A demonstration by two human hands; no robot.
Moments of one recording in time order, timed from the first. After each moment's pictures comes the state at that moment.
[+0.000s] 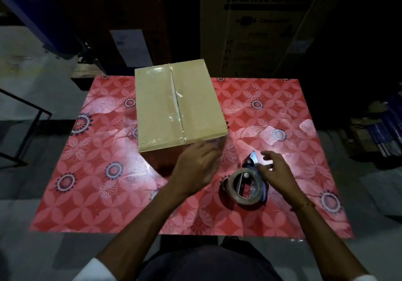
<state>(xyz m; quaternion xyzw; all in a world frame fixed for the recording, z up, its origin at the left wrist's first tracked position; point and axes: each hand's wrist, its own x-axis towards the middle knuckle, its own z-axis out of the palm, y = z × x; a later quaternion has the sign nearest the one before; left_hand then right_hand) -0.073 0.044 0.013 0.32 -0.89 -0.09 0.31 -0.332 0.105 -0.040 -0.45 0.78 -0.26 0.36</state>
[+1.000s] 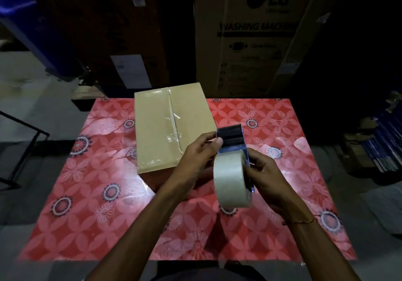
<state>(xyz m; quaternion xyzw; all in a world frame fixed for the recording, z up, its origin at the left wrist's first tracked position) -0.090 0.028 0.100 0.41 -0.49 -0.69 0.33 -0.272 0.088 0.072 -0.45 0.54 -0.48 0.53</state>
